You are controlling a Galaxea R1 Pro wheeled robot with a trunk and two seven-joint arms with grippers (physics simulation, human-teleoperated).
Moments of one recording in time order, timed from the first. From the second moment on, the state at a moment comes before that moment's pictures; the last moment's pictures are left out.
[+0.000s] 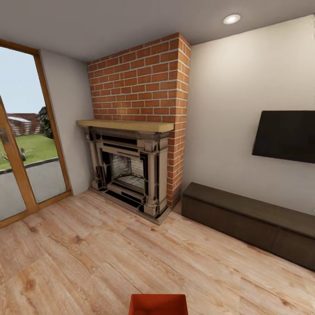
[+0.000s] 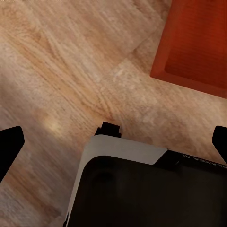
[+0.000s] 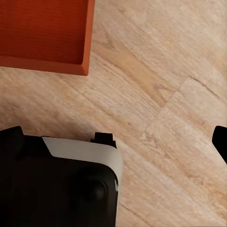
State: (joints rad) left arm -0.24 0.00 -0.03 -0.01 0.28 -0.04 0.11; right arm -0.20 -0.01 0.31 0.03 -0.19 -0.16 -0.03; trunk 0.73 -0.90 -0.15
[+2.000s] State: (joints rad) left arm -0.24 0.00 -0.04 -0.01 0.27 -0.04 0.11; right arm -0.20 -0.01 0.31 0.03 -0.19 -0.16 -0.02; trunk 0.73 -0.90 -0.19
